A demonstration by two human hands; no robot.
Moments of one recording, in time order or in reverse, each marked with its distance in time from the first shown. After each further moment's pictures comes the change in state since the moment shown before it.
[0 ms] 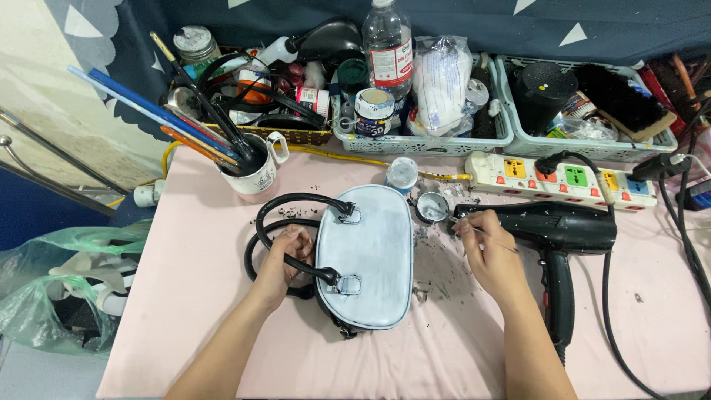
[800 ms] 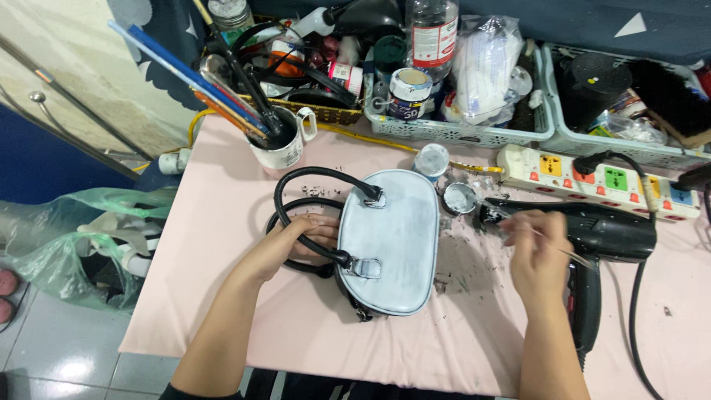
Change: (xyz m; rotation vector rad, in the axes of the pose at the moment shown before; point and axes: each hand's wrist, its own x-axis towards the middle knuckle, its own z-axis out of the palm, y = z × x) left_hand -0.015 0.046 -0.014 0.282 -0.169 -0.214; right_hand -0.010 0.007 -0.002 0.213 0.231 -0.112
